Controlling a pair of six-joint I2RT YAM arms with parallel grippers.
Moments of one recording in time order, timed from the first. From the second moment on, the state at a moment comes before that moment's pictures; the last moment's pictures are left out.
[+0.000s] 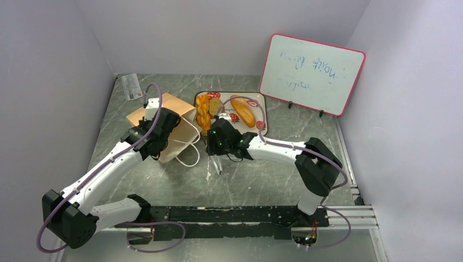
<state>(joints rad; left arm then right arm) -0.56 1.11 0.98 -0.82 -0.79 -0.53 0.94 1.72 1.08 -0.16 0.13 0.65</state>
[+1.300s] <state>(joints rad) -0.56 1.12 0.96 -0.80 -0.79 -0.53 0.91 1.27 0.97 -0.39 0.09 0.71</state>
